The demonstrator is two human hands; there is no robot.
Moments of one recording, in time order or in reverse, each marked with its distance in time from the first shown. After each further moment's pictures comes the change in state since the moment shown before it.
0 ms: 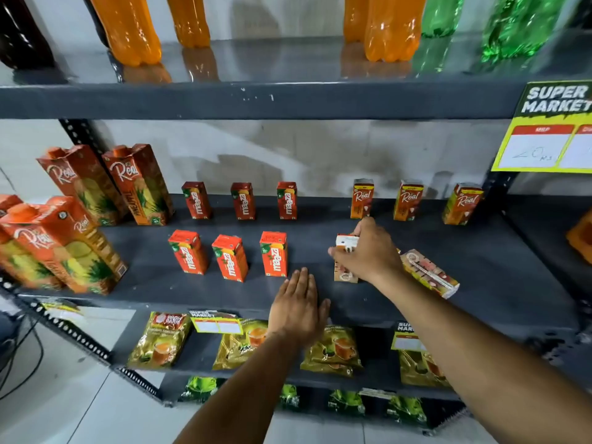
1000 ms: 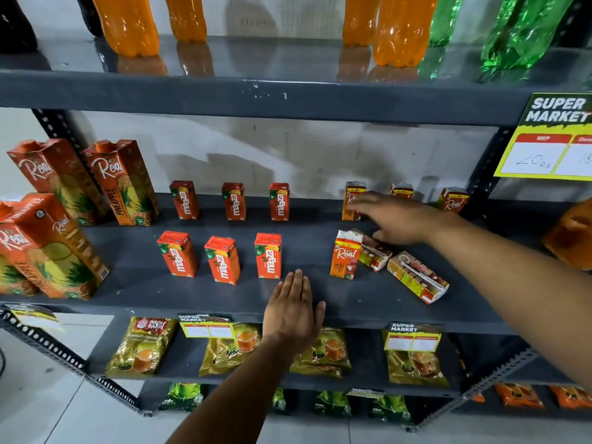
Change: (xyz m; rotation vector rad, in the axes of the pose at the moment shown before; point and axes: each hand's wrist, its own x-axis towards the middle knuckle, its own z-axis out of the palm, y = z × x) left_hand 0.001 -0.006 0.011 -0.076 0.083 0.029; right_hand 0.052 -0.001 -0.086 -0.604 -0.428 -0.537
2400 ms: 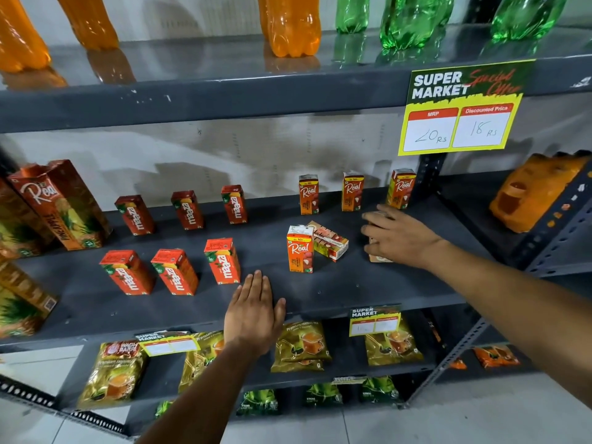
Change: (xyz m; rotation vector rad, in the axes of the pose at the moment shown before) left_hand 0.003 0.005 0.006 0.078 0.022 -0.055; right_hand -0.075 0.078 0.082 -0.807 0.103 -0.155
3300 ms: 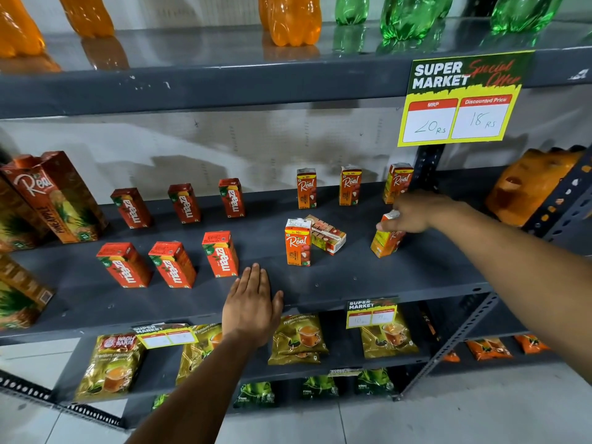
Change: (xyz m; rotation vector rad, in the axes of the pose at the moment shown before) left_hand -0.001 0.000 -0.001 -0.025 -0.003 0.003; right_hand 0.000 0.048 -0.024 0.806 -0.470 0.578
